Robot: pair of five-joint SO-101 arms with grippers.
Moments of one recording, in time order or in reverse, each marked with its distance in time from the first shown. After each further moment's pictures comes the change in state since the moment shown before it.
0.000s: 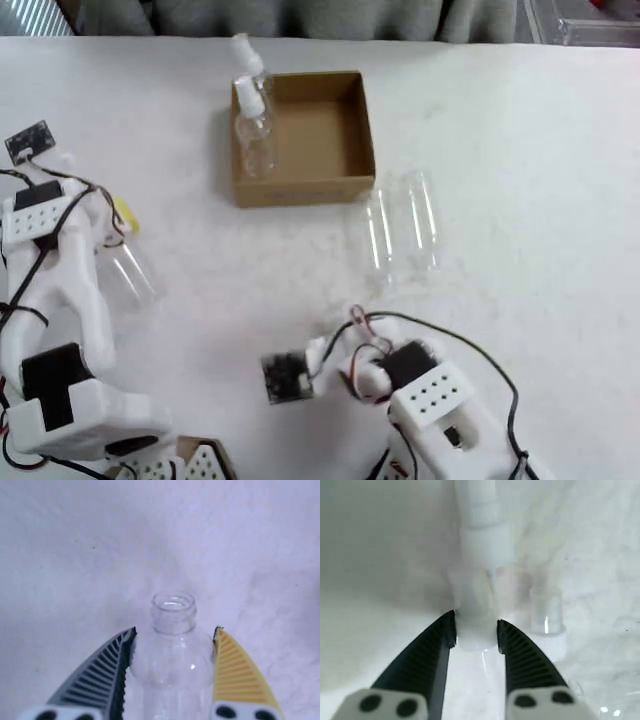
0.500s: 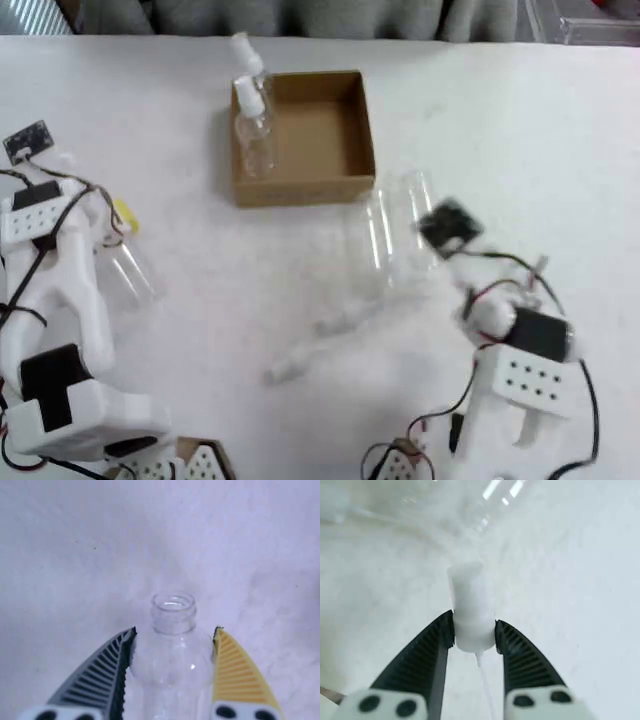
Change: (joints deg) left arm -0.1 0.0 0.0 -0.2 0.0; right arm 51.8 0.1 -24.8 17.4 -17.6
